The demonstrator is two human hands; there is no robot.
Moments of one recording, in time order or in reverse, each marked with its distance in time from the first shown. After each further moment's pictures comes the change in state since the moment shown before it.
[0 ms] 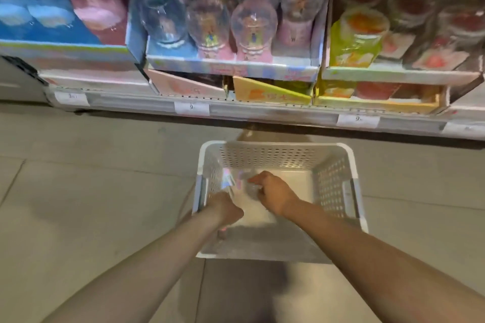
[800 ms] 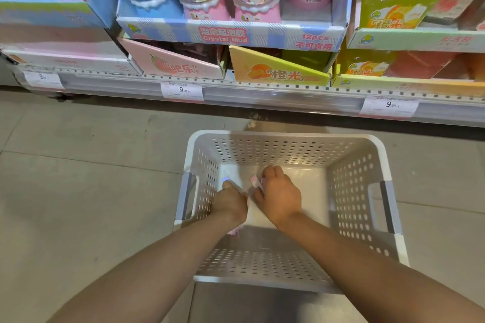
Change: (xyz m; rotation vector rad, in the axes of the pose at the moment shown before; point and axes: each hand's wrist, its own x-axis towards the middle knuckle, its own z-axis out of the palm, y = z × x) left_hand 0.090 -0.006 0.049 0.062 0.259 -0.025; right_hand 0.039 0.043 0.057 -0.087 0.346 0.081
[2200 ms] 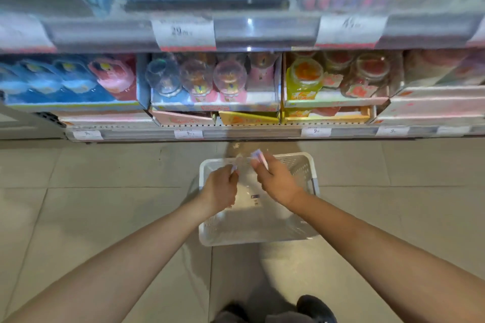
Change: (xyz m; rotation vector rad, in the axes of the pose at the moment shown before) left_hand -0.173 0.057 -0.180 -0.345 -0.095 0.355; right_hand -0.082 -0.114 -0.234 0.675 -0.059 0.118
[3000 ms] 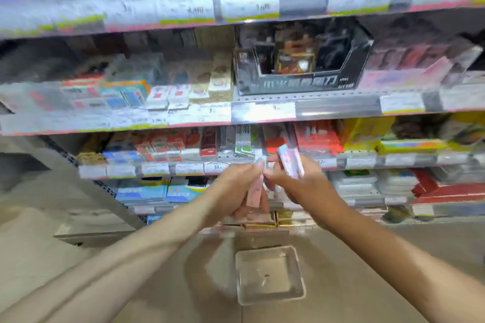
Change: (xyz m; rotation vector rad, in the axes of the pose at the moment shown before) left_hand -0.448 0.440 -0.337 -0.246 -0.211 0.495; right_hand -0.301 -0.577 -0.217 0.319 0.121 -0.372
